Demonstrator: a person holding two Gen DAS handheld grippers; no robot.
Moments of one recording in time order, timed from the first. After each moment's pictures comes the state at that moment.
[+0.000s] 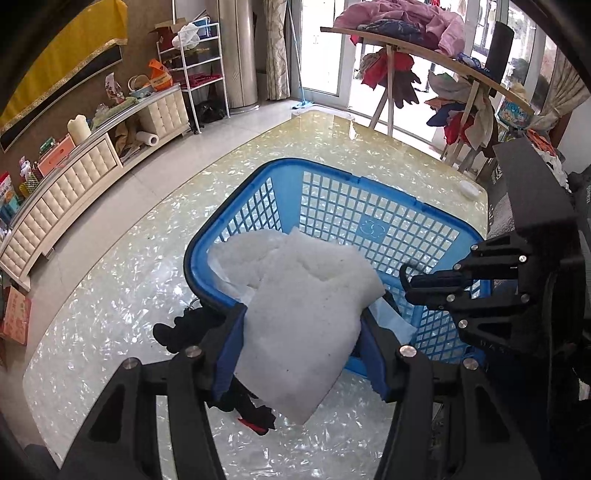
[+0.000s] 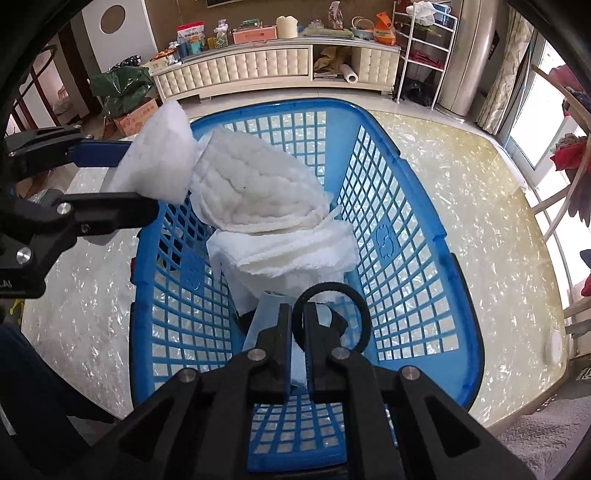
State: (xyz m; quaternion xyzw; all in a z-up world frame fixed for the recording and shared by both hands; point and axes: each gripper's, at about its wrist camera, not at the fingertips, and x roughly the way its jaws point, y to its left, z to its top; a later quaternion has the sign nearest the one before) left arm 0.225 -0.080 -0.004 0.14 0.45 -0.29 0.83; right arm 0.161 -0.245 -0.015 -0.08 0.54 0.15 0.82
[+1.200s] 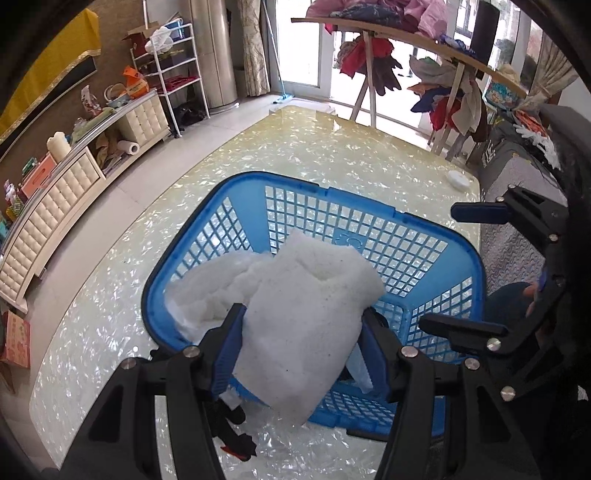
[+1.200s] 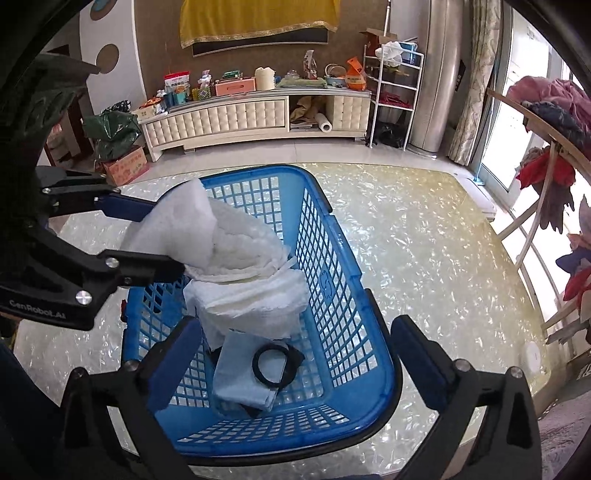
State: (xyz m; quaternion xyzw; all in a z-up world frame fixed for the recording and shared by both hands) left arm 0.236 -0.120 -0.007 0.17 0.45 -0.32 0.82; right arm 0.151 -0.290 0.014 -0.06 0.45 0.12 0.88
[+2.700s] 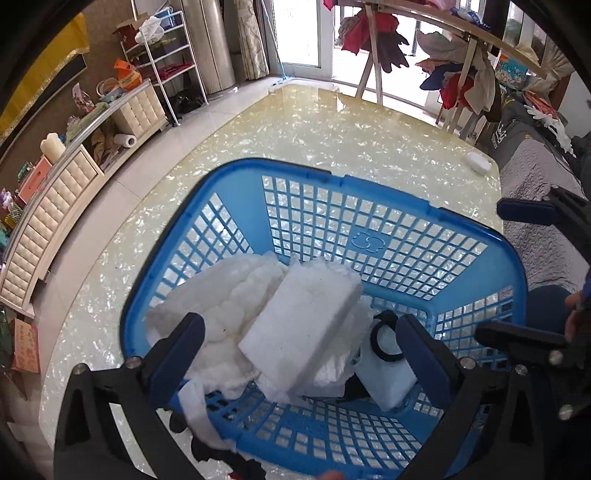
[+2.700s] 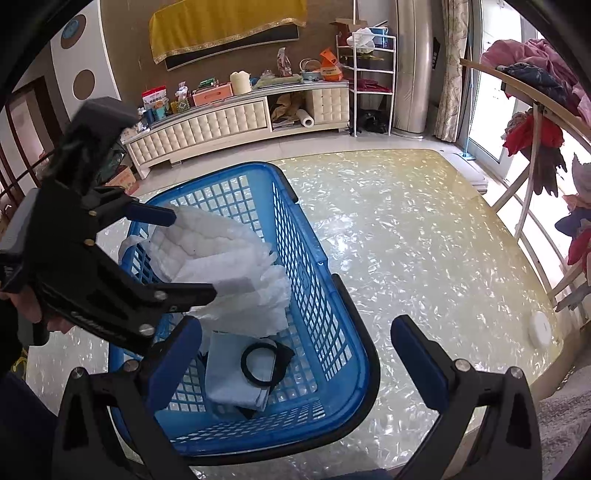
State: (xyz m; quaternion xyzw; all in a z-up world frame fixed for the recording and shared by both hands) left arm 0.267 -0.147 -0.038 0.21 0.48 -0.31 0.80; right arm 0.153 -0.314 0.012 -0.01 0.46 0.10 0.88
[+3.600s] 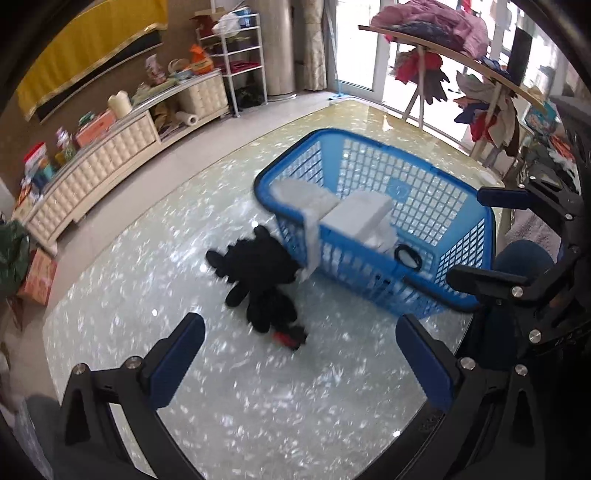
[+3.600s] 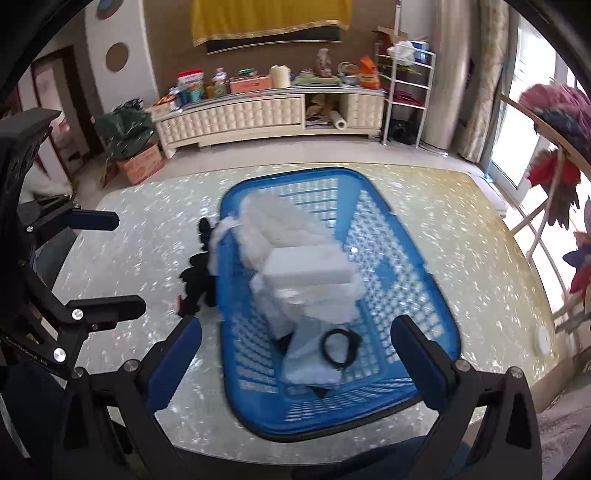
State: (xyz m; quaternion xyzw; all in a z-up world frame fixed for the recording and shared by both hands) left arm 0.174 -0.024 0.009 0.14 0.46 -0.23 0.84; right arm 0.121 -0.231 0.035 -0.06 0.46 0.14 0.88
